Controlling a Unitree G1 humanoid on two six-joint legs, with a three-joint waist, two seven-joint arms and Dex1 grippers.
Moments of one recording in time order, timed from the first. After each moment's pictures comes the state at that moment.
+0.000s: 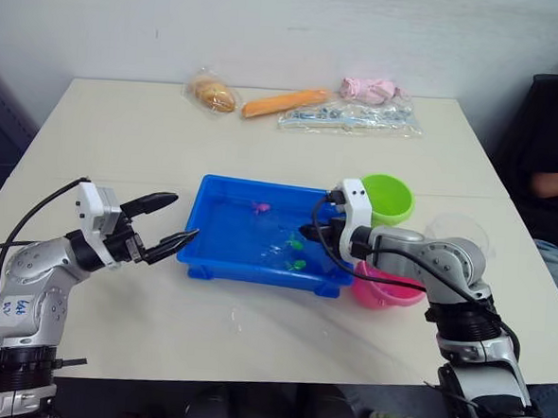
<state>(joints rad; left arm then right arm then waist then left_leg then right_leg) -0.20 0.63 0.32 -0.03 -0.55 0.21 -1.00 -0.67 -0.41 0.10 -0.09 0.94 1.12 0.07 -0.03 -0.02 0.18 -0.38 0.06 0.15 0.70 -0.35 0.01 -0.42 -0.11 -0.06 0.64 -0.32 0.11</state>
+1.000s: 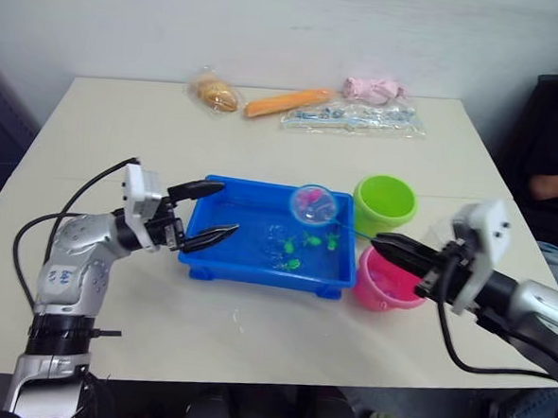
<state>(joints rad) -0.43 0.55 0.14 0.03 -0.55 0.20 -1.10 -0.04 -0.74 -0.49 -0.80 1.09 1.01 0.37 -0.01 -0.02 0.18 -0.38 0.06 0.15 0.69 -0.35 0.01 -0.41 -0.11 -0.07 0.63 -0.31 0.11</state>
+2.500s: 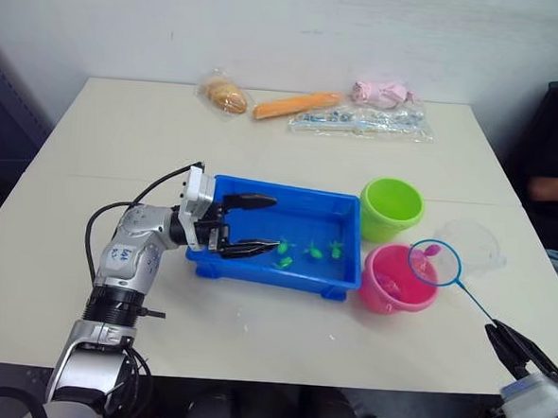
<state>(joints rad) -0.58 0.41 0.01 0.21 -0.51 0.19 -1.25 0.72 -0.42 -0.70 -0.49 -0.21 -0.62 0.57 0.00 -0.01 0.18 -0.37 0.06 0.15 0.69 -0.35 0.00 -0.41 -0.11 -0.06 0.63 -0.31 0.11</state>
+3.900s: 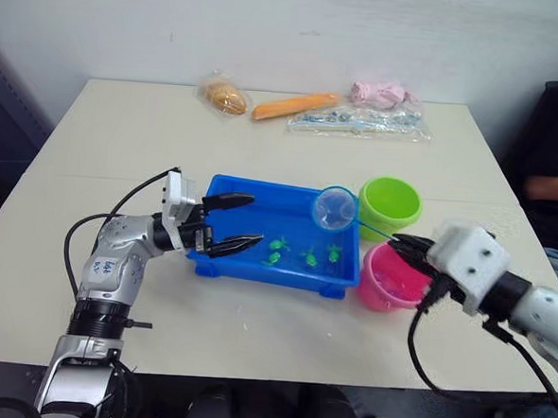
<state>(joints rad) -0.49 0.46 0.08 0.16 -0.51 0.16 -1.16 -0.08 -1.02 -0.15 -0.76 0.41 0.64 0.53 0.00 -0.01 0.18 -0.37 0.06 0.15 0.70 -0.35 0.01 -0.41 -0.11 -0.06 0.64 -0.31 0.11</state>
